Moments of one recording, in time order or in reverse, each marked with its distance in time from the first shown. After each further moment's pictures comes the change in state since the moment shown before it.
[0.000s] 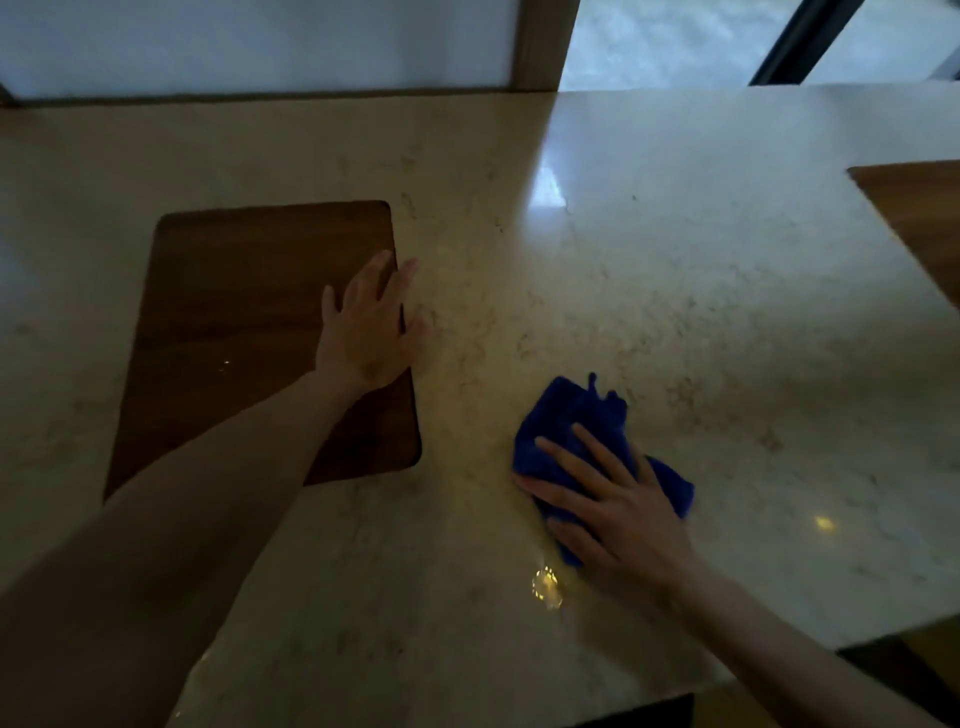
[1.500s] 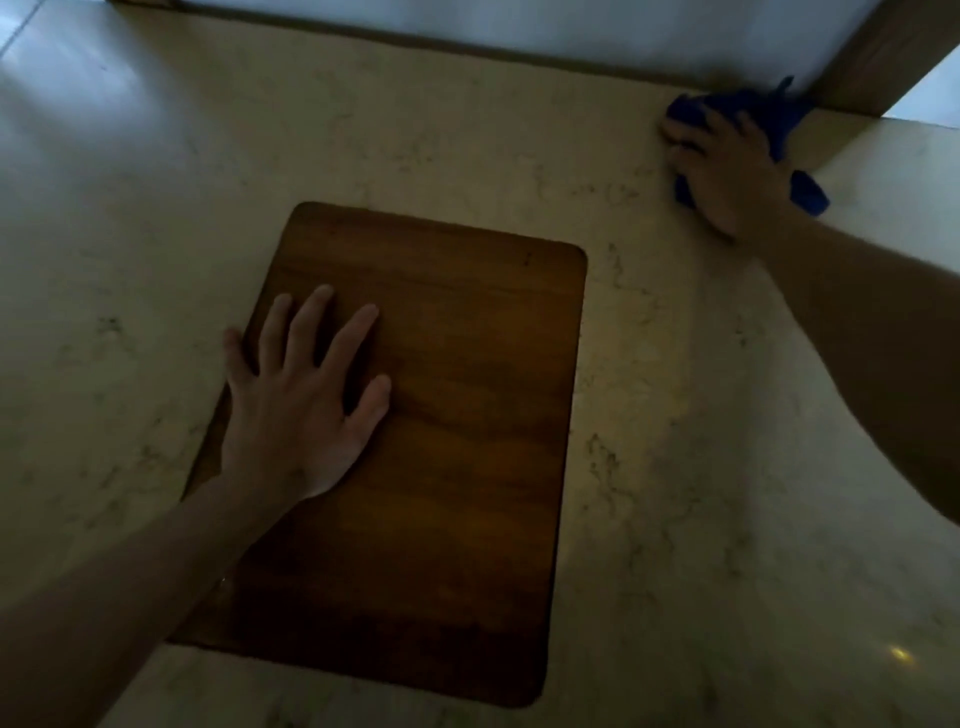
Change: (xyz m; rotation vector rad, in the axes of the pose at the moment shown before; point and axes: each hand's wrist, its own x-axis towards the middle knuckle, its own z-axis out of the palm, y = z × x) left_hand -0.020 -0.155 -0.024 0.241 0.090 -0.405; right_hand 0.528 0.127 -0.071 -0.264 -0.003 0.015
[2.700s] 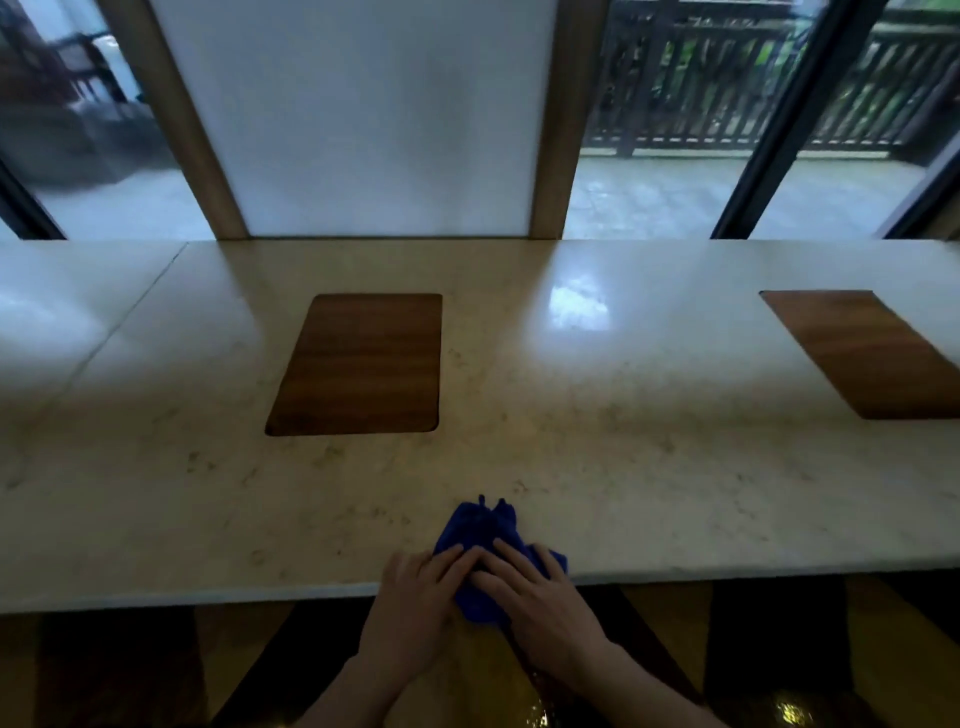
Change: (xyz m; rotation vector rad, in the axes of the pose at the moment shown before) left_hand -0.433 0.112 0.000 -0.046 -0.259 0.504; right_hand -0.676 -0.224 0.024 0.050 -0.198 -0.296
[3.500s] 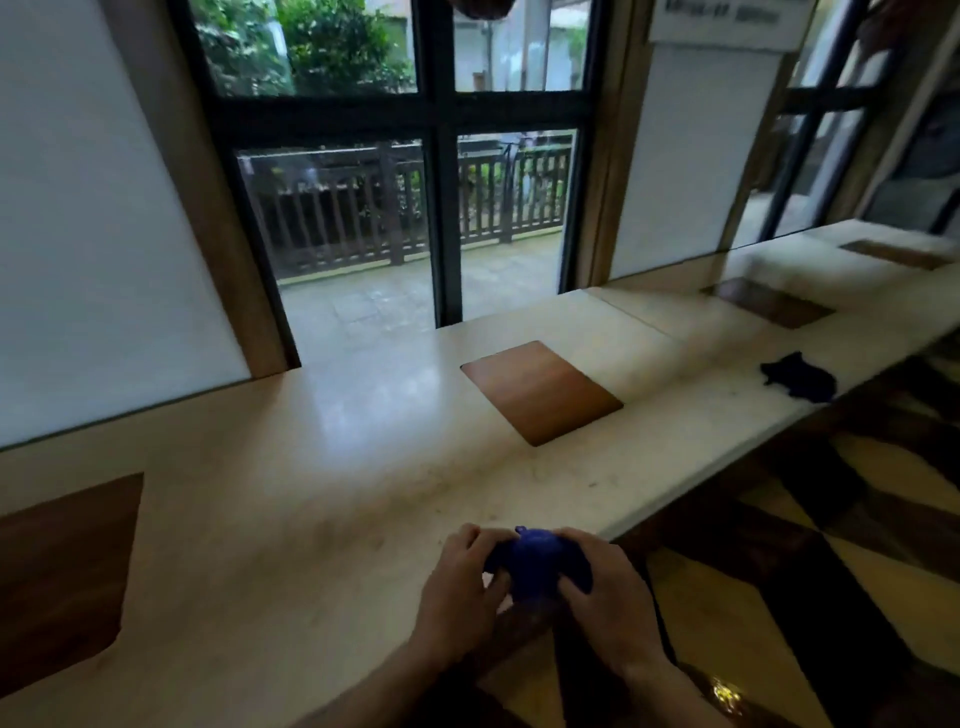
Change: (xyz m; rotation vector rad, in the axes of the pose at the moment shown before) left_hand 0.128 0.408 -0.091 -0.485 0.278 0.506; right_hand -0.335 0.216 -0.078 0.637 0.875 0.909
